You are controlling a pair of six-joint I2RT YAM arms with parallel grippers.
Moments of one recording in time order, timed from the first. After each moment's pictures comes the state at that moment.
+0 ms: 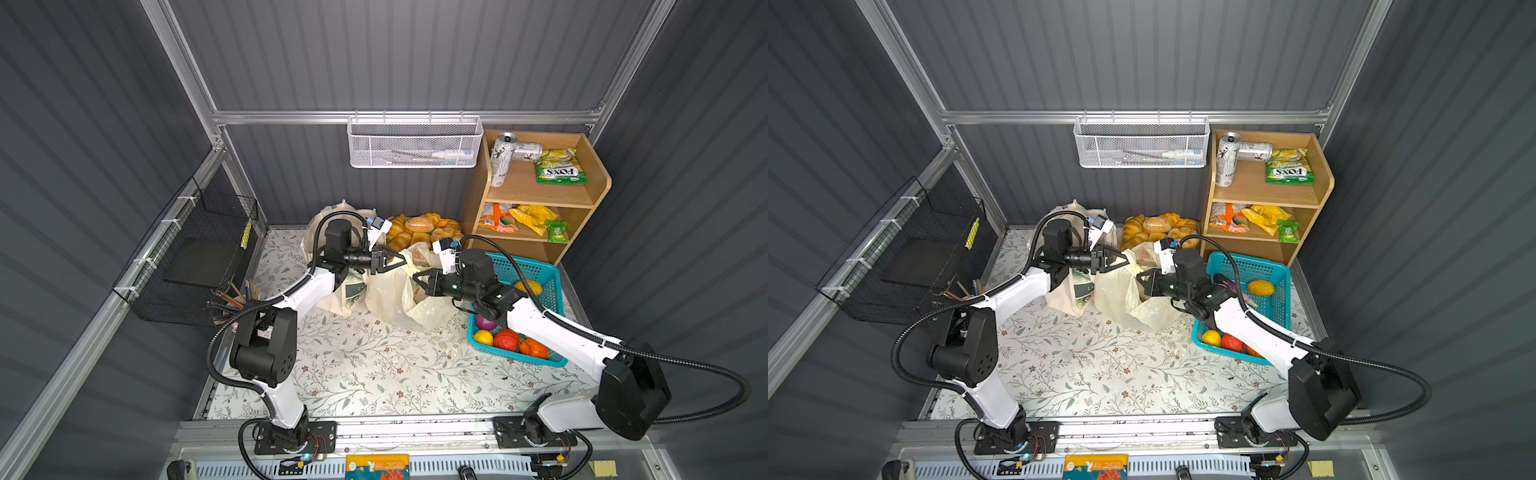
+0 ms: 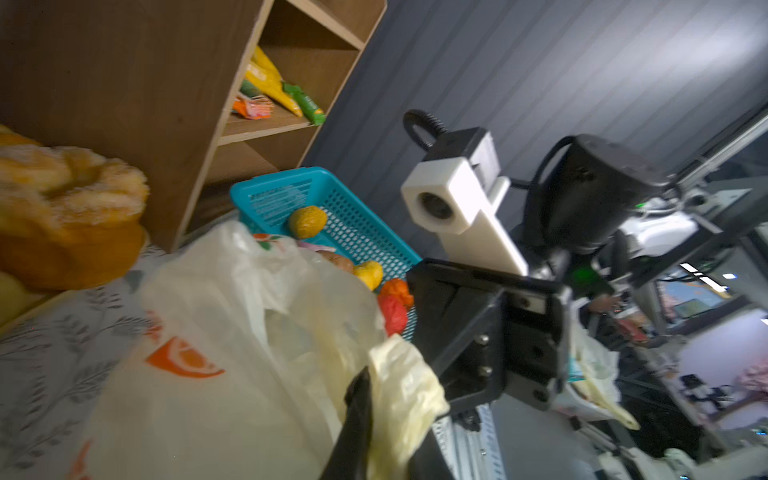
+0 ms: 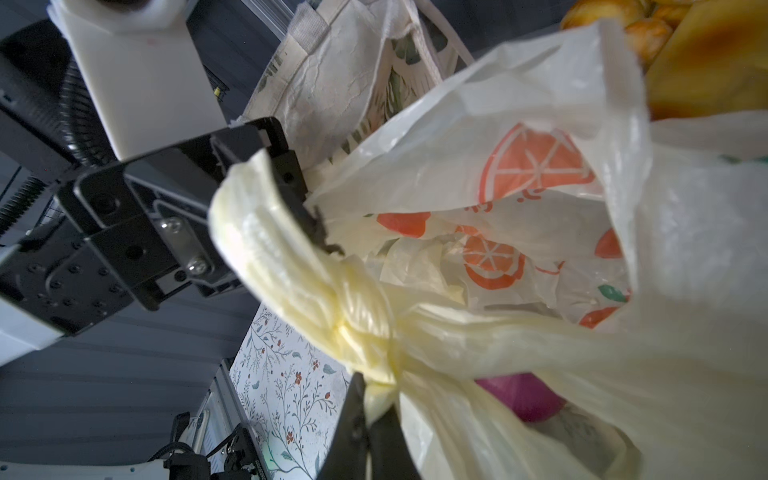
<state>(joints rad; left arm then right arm) -0.34 1.76 1.28 0.19 1.24 -0.32 0.61 1.40 1.00 -0.01 -0.34 0.62</state>
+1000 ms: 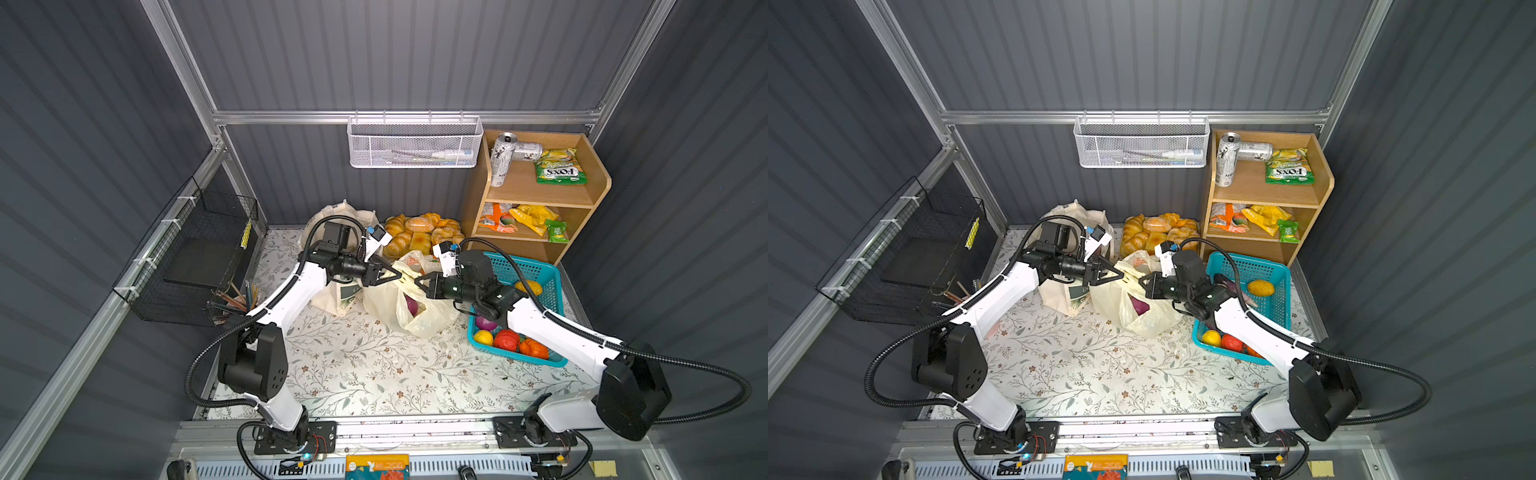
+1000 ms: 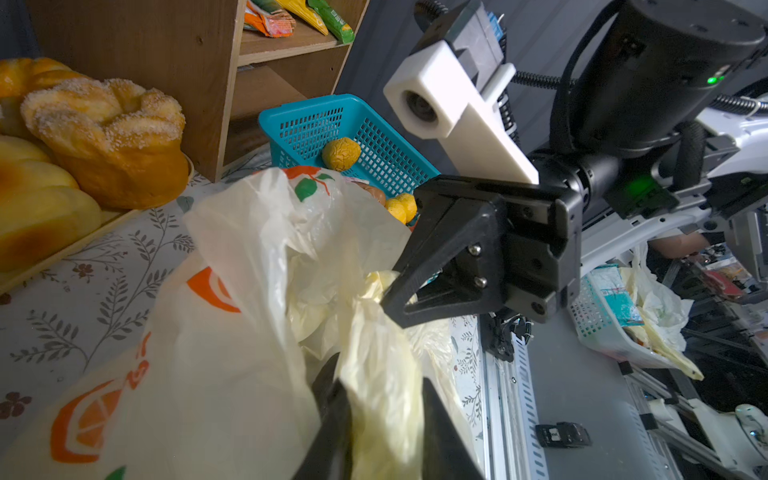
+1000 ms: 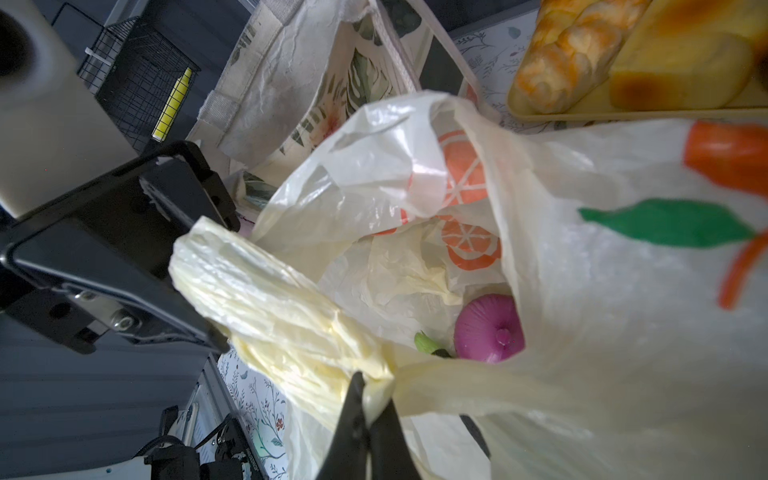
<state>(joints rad) -0.34 1.65 1.37 -0.53 1.11 0.23 0.61 1.39 1.00 -0.08 -0.33 0.61</state>
